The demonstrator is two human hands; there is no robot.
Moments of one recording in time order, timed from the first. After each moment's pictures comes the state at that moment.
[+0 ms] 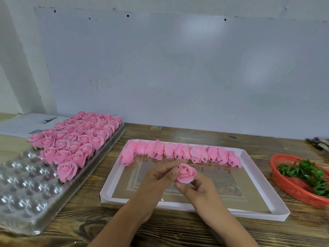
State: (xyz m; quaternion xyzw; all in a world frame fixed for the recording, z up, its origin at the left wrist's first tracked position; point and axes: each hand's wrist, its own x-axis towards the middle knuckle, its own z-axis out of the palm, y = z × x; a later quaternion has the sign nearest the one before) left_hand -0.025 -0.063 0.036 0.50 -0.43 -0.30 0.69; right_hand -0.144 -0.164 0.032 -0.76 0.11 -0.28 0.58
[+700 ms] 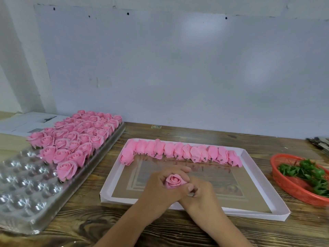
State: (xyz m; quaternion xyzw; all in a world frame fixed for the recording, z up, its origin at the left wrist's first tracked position) left_hand -0.032 -0.069 0.023 0.56 -0.47 -0.21 0.65; right_hand -0.143 -0.160 0.023 -0.83 0.15 -0.30 0.45
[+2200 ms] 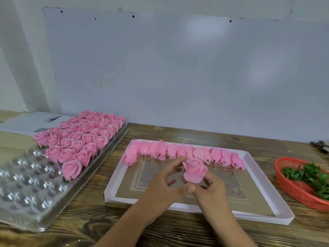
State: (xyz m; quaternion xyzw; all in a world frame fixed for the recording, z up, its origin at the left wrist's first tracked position) left_hand -0.027 -0.066 0.028 0.59 -0.46 -0.28 0.60; right_hand -0.142 -0.168 0.023 -0.73 0.20 -0.38 0.53
